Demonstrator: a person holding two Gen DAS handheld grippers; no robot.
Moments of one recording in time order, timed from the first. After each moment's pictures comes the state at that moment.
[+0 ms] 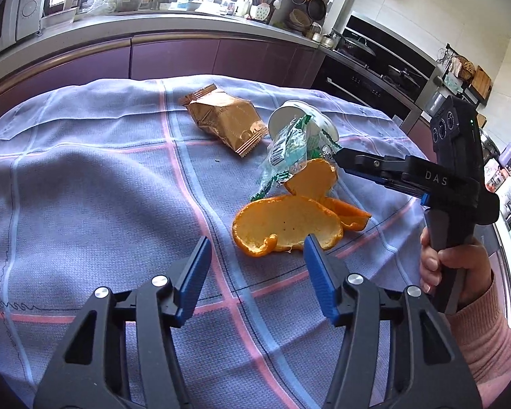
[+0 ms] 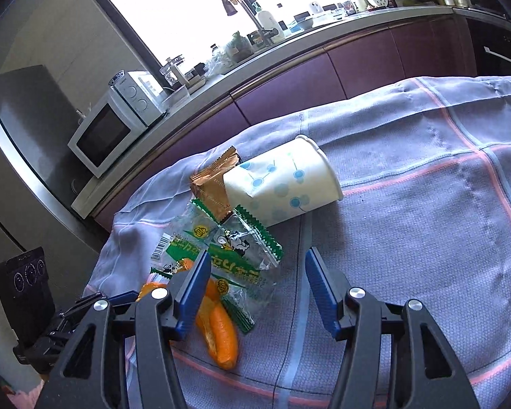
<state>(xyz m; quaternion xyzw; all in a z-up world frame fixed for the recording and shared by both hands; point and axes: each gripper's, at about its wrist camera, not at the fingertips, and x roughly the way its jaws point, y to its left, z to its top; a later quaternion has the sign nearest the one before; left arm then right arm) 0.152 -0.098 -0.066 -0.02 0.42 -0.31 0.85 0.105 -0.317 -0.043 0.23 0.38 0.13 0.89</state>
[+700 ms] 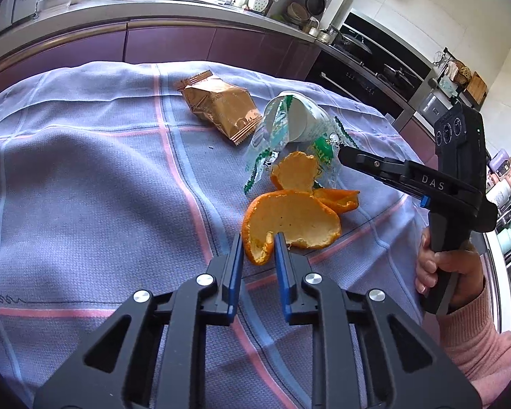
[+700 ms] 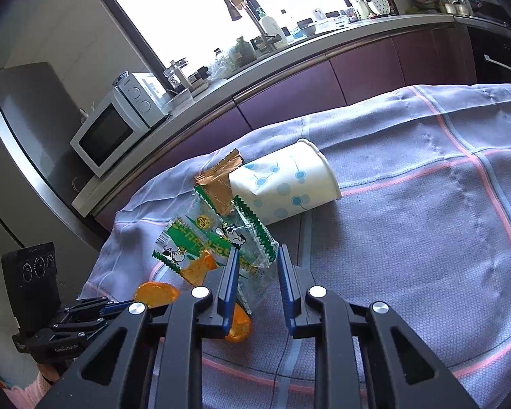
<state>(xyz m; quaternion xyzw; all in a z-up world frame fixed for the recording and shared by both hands) 0.159 -0.097 -0.075 -0.04 0.44 -0.33 0.83 0.087 -0.319 -0.037 0.21 0.36 0.12 0.90</state>
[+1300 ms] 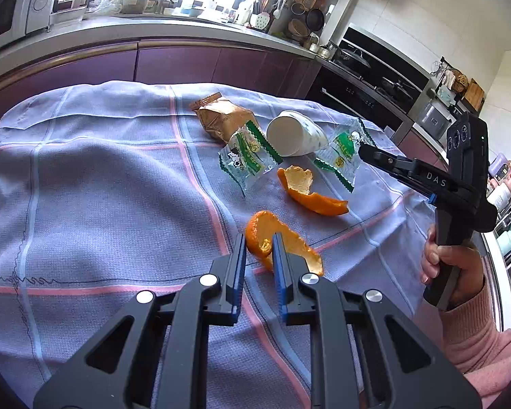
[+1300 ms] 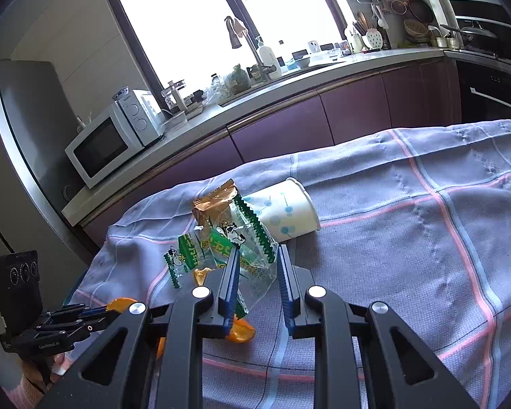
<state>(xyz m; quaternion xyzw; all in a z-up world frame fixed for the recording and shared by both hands) 0.135 -0.065 -0.055 -0.05 0.41 -0.32 0.85 0.066 -0.322 -0.006 0.18 0.31 0.08 0.93</state>
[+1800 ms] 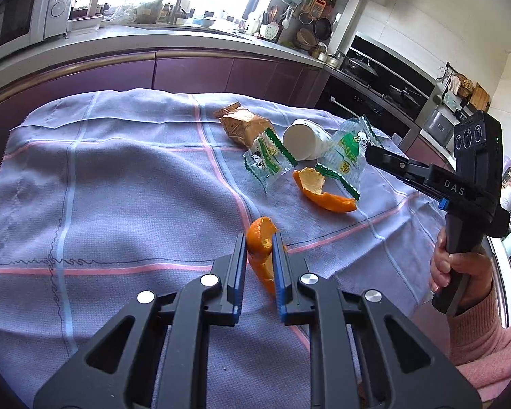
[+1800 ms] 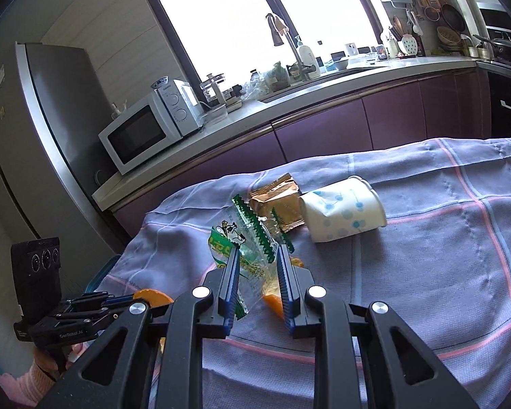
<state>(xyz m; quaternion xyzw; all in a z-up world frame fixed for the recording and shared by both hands) 0.117 -0.025 -0.046 -0.05 0.39 -0.30 0.87 0.058 -0.275 0.006 0.17 0.31 0.15 0.93</state>
